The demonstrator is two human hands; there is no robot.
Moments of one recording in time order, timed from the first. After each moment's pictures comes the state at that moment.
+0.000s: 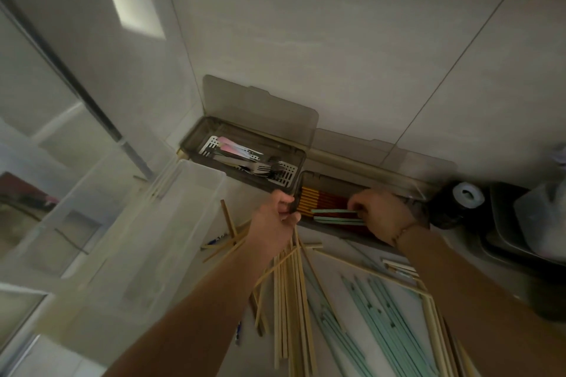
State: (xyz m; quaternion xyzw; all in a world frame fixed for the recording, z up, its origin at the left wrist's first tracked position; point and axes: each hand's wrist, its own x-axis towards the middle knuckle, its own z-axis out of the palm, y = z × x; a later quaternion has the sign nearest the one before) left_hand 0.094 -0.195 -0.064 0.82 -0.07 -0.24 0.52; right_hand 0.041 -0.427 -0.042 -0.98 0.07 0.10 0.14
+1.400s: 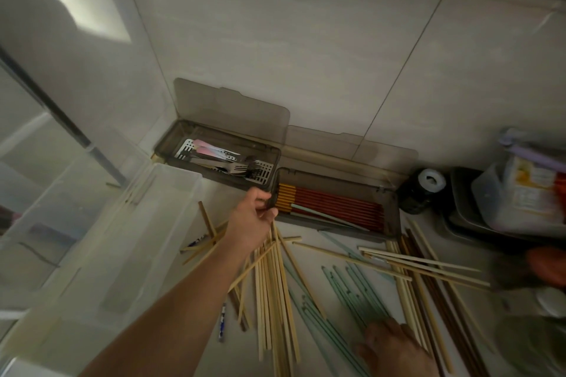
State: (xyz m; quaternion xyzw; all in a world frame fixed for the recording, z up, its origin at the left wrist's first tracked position) left_hand 0.091 -0.196 -0.063 0.83 -0.07 -0.22 0.51; right_hand -0.181 -0.340 -0.056 -0.96 0.23 0.11 0.12
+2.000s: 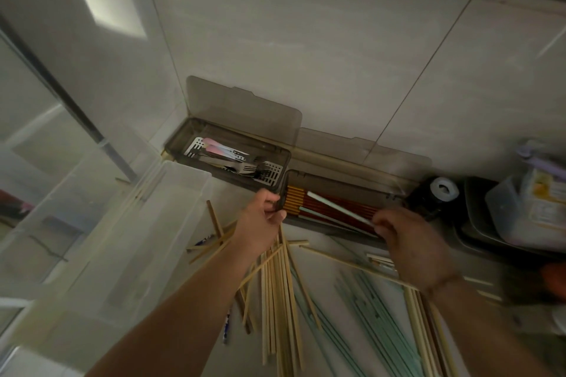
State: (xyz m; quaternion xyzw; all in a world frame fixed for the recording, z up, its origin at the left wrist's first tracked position) left_hand 0.091 -0.195 -0.062 0.81 -0.07 -0.23 0.53; right_hand -0.049 -0.423 -0.003 -0.97 0.14 -0.07 0.17
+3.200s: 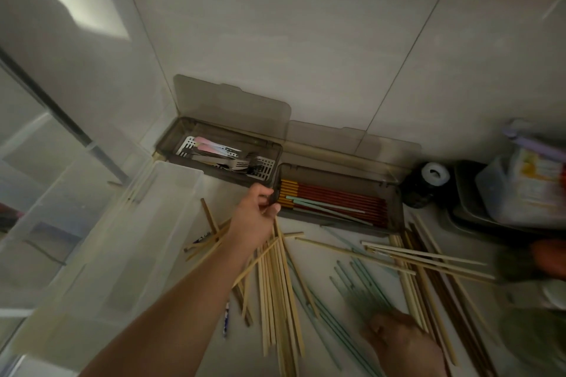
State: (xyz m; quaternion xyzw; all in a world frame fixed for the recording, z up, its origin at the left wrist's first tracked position) left_hand 0.088 -0.196 -0.063 0.83 -0.07 -0.21 0.51; right_hand -0.173 -0.353 -0.067 -0.95 0.24 0.13 0.13
